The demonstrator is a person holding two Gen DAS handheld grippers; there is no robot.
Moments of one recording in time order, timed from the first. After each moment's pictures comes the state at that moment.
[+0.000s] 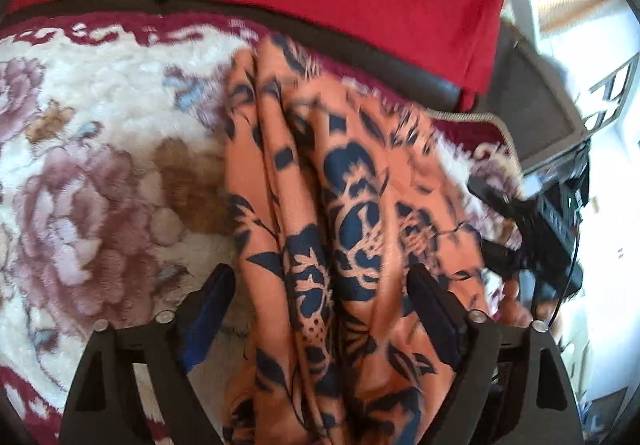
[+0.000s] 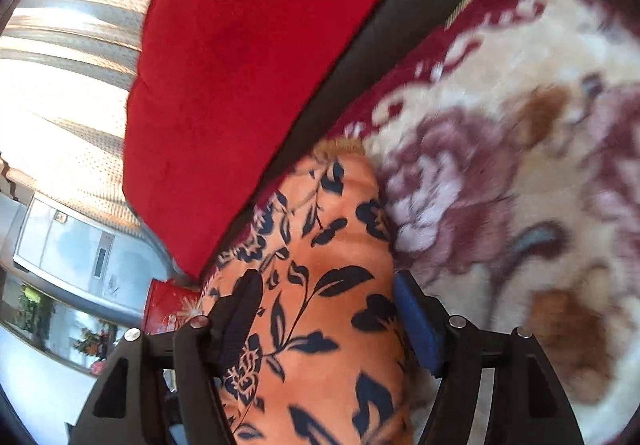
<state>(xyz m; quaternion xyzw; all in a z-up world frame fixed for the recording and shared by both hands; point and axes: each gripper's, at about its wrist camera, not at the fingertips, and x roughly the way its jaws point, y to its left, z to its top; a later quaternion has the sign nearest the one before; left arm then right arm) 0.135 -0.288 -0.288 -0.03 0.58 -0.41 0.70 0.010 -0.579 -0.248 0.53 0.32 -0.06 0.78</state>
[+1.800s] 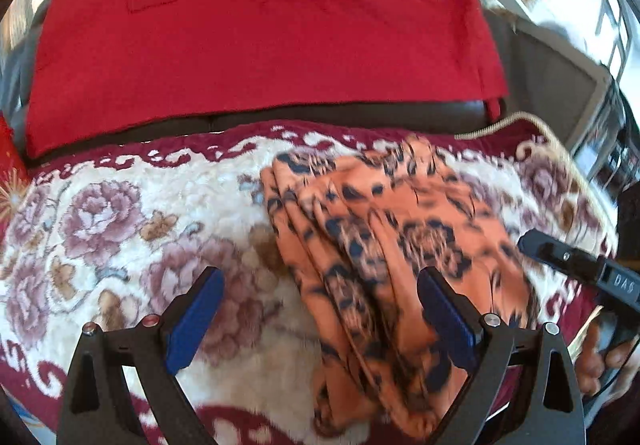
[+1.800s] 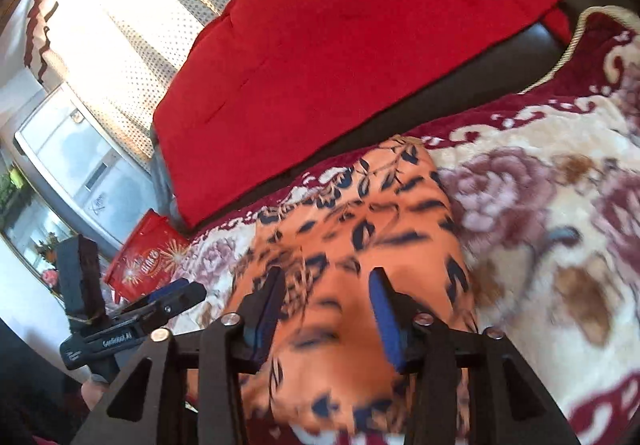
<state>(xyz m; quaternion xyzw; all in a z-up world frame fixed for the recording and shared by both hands) 0.084 -0.256 -0.220 0.11 0.41 -0.34 0.84 -0.046 -0.478 -0.180 0.35 0.30 -0.05 0.88</state>
